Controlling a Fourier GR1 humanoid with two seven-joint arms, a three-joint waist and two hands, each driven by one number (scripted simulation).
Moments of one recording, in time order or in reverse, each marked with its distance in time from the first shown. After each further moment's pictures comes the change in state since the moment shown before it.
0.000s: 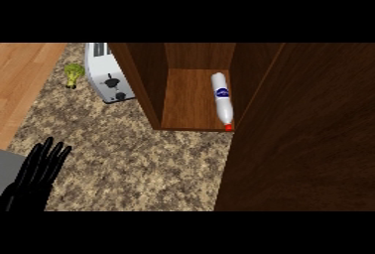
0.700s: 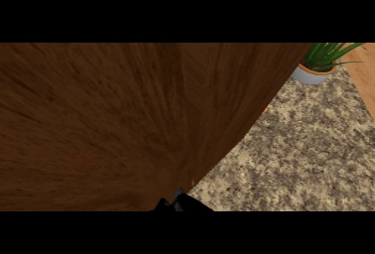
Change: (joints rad) left arm 0.099 0.132 0.106 -0.162 0.086 -0.042 0.058; right arm -0.507 0.286 0.427 0.213 0.471 -0.461 0.124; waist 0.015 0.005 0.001
